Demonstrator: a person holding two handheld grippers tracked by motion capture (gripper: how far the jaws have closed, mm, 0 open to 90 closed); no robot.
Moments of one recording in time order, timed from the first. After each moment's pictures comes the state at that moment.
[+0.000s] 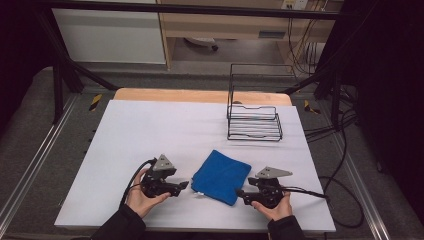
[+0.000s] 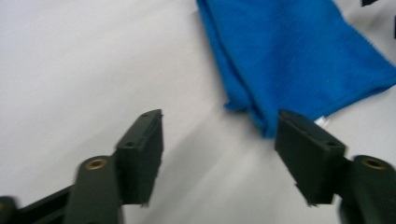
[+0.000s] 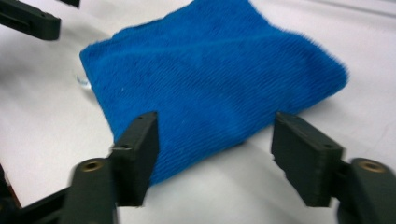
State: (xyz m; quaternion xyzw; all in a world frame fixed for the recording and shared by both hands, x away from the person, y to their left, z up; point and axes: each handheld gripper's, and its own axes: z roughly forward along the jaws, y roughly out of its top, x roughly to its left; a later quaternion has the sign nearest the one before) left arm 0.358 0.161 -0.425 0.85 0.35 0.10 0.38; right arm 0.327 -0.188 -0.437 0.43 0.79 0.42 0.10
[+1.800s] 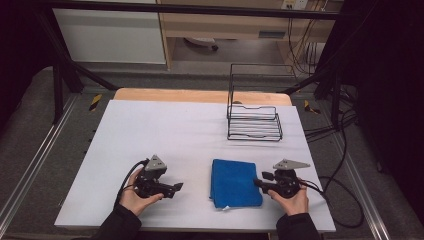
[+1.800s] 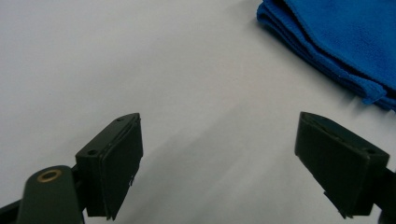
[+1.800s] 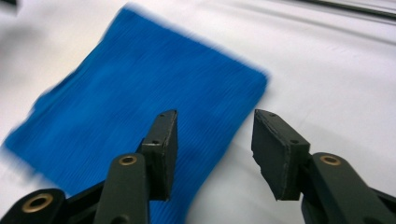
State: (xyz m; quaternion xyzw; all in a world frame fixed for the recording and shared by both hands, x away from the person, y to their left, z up) left arm 0.360 0.174 -0.431 0.84 0.37 0.10 0.38; right arm 0.349 -0.236 -0.432 0.46 0.78 0.40 0.12
